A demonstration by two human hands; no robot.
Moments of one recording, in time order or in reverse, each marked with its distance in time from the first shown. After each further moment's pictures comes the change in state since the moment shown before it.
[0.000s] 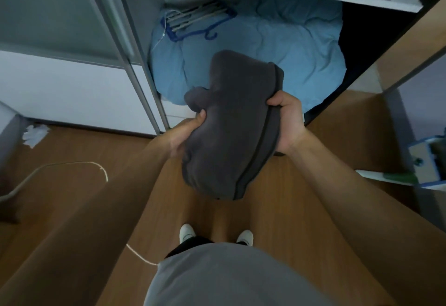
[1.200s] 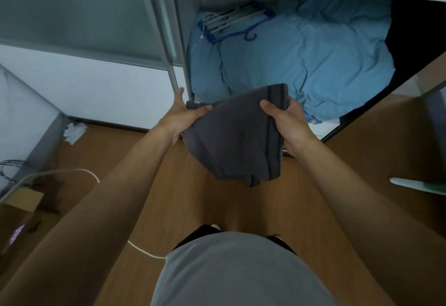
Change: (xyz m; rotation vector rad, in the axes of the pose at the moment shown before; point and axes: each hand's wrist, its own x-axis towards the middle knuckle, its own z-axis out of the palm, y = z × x) left_hand -0.020 0.037 -0.140 0.334 0.269 0.114; right_hand 0.063 0.085 0.061 -0.511 0.208 -0.319
